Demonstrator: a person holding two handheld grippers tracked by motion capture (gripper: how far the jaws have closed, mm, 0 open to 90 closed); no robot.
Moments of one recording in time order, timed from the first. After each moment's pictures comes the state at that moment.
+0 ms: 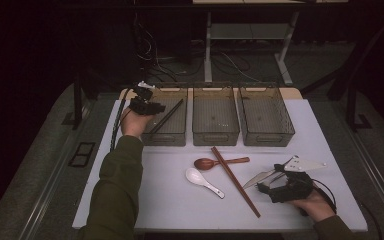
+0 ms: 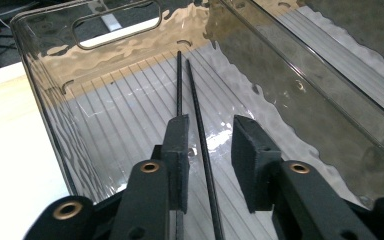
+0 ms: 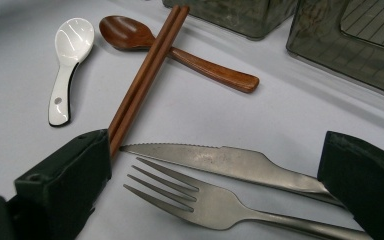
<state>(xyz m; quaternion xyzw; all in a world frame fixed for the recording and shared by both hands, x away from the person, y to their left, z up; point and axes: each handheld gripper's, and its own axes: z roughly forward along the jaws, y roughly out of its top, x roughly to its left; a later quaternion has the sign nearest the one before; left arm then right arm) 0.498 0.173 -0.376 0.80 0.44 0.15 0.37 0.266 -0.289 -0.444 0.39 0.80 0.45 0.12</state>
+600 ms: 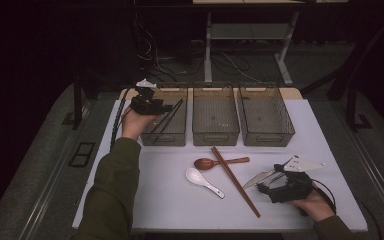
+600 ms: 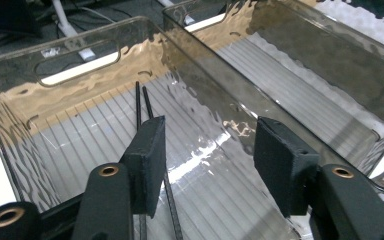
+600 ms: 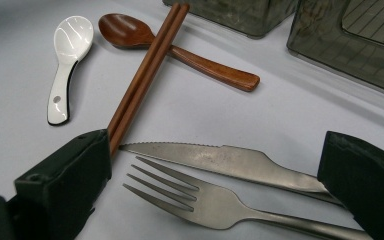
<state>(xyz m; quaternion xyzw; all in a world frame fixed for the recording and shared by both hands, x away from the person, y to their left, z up) 0.481 0.166 -0.358 0.81 0.39 0.14 0.42 0.266 -0.288 -0.445 0.39 0.80 0.44 0.13</state>
